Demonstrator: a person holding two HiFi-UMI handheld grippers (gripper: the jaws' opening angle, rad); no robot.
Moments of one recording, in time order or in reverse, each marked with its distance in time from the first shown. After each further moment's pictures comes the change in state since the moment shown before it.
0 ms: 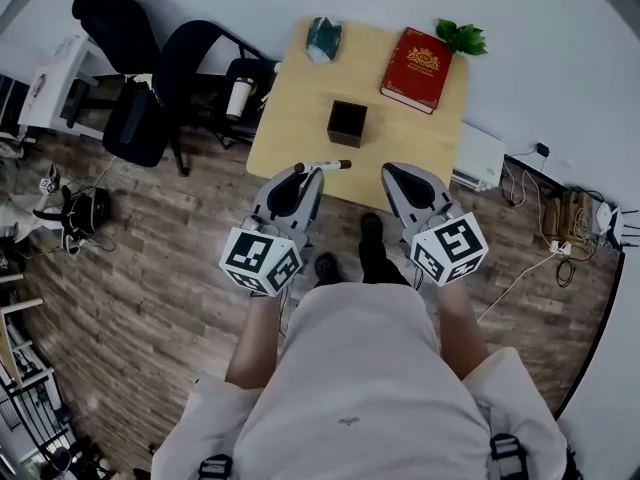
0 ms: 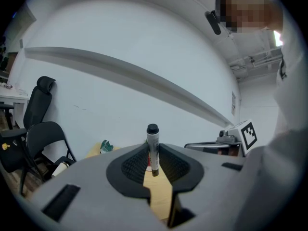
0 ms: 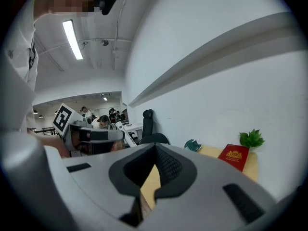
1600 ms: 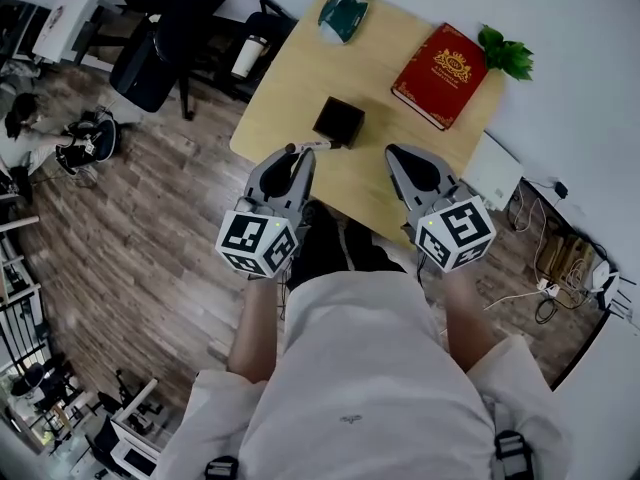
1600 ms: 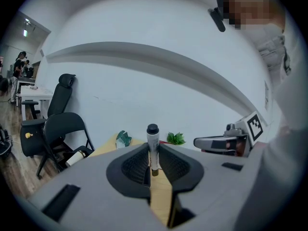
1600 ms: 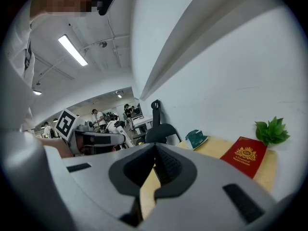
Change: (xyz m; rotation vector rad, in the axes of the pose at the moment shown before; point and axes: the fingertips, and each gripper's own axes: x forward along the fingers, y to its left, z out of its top) left arm 0.115 0.047 -0.039 -0.087 0.067 0.308; right arm 0.067 -0.131 -0.026 0.050 0.124 0.242
